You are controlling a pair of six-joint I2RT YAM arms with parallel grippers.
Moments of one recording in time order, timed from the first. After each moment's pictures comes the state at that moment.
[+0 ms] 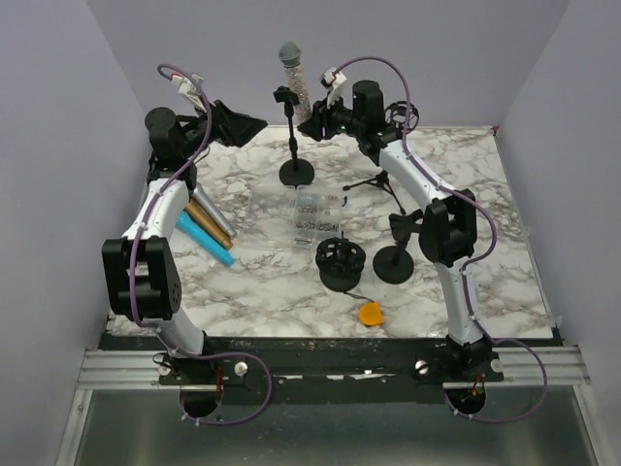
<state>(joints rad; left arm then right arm) 0.04 1.64 1.30 0.52 0.91 -0.70 0.45 2.30 2.16 -0.05 -0.50 0.01</state>
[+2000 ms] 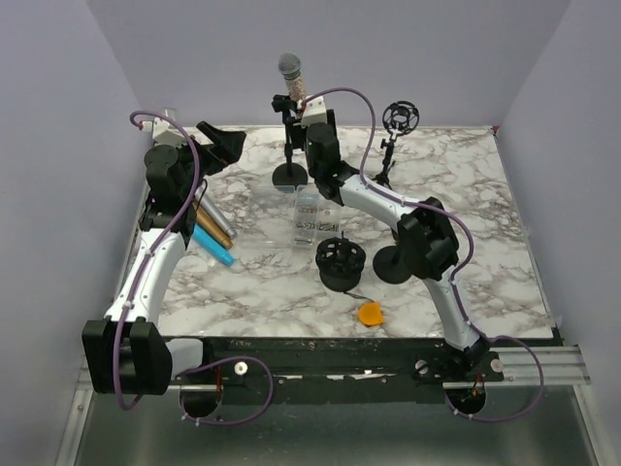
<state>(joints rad) -0.03 1.20 1.00 0.20 0.22 -0.68 0.69 2.29 1.92 0.39 0.55 -0.12</state>
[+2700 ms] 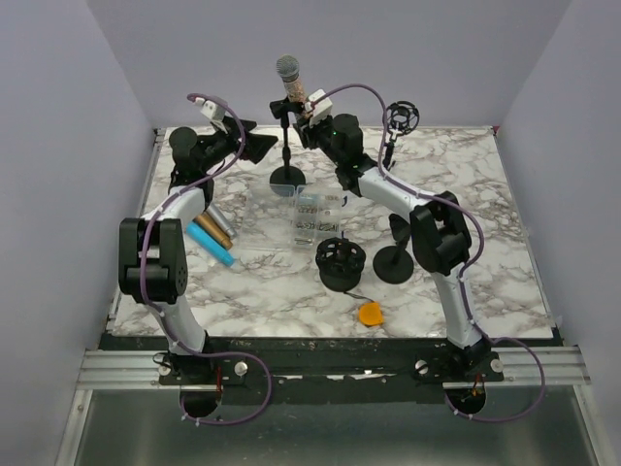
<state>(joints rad) -0.01 1.74 1.16 0.82 0.80 -0.43 0.59 2.27 1.85 0.46 0.01 -0.21</state>
